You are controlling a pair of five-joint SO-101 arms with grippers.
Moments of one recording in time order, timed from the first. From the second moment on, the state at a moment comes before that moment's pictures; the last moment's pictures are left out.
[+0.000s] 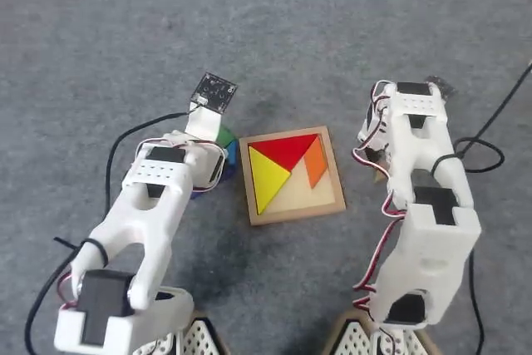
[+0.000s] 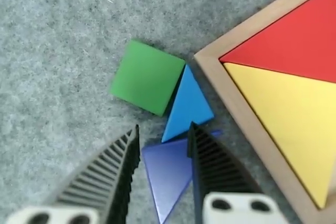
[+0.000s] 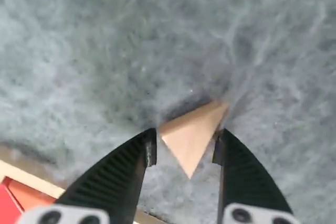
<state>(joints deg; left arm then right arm) 0.4 -10.7 49.8 38.6 -12.8 0.0 25.1 1.2 72.6 -42.2</state>
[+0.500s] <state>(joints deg) 0.4 -10.7 49.8 38.6 -12.8 1.5 25.1 1.2 72.6 -42.4</state>
